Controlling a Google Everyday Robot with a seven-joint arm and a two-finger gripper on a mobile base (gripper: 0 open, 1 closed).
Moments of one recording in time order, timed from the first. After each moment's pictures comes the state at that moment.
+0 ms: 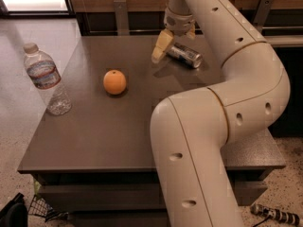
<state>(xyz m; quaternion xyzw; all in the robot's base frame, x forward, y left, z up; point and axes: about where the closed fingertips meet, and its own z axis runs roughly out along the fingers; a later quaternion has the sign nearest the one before) 0.758 -0.095 0.856 -0.37 0.92 0.01 0.09</state>
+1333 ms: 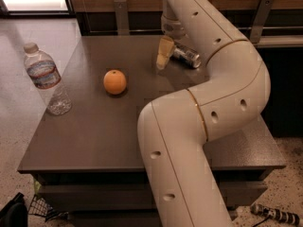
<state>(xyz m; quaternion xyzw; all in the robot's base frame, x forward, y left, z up) 0.771 -0.107 0.836 -0.43 0.90 -0.07 0.05</state>
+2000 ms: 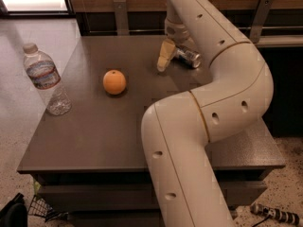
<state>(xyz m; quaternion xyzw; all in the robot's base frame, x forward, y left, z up) 0.766 -0.118 0.823 -0.38 0.92 -0.05 0.04</state>
